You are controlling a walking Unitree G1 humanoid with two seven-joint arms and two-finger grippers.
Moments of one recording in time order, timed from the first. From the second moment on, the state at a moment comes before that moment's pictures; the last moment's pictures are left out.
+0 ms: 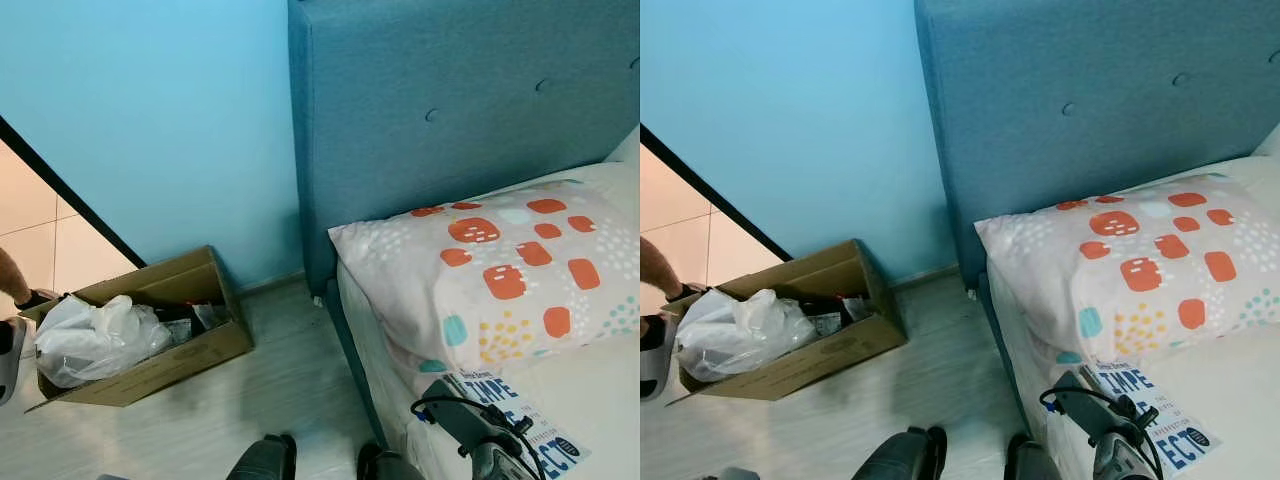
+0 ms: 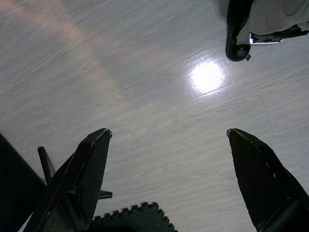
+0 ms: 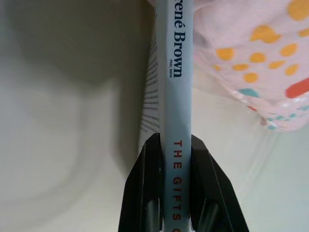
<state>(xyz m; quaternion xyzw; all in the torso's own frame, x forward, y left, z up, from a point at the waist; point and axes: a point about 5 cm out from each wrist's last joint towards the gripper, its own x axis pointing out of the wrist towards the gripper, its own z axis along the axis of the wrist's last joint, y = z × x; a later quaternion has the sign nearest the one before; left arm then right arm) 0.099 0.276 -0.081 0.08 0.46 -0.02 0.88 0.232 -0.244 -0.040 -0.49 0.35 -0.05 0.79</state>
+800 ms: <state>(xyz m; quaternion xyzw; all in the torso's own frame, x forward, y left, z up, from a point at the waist) 0.103 0.275 -0.079 0.08 0.45 -0.03 0.89 0.221 -0.220 -0.057 -0.42 0.39 0.01 0.82</state>
